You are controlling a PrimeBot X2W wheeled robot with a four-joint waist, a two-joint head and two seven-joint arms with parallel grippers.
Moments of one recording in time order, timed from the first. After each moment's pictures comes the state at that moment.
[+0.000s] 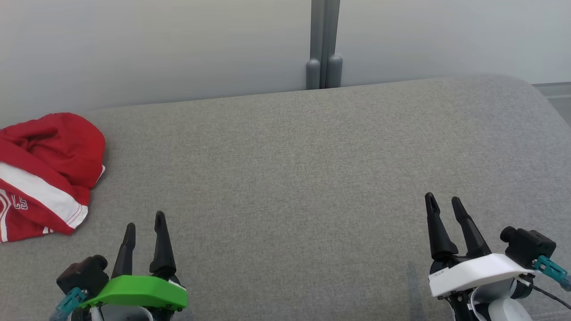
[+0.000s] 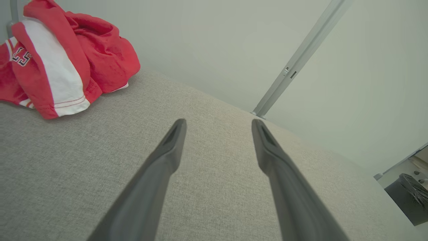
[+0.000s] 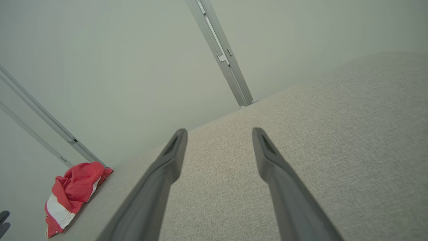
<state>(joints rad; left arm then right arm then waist) 0.00 0.04 -0.07 0.14 -0.59 0.02 -0.14 0.00 -0.04 0.05 0.10 0.54 0.13 -0.17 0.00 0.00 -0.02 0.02</state>
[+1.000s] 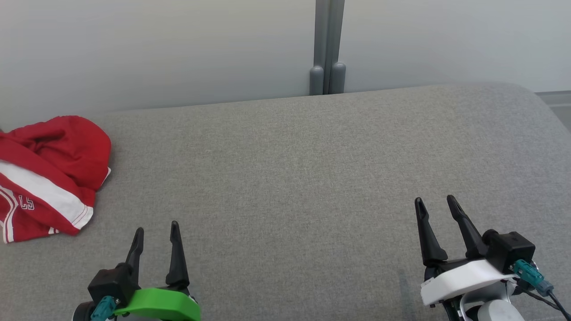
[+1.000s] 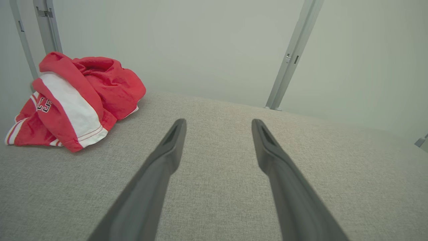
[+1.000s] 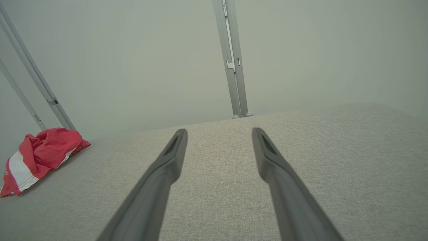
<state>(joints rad) 0.03 0.05 -0.11 0.16 -0.32 0.04 -0.21 0.00 -0.05 0.06 0.11 0.26 0.13 -0.22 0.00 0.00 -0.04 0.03</state>
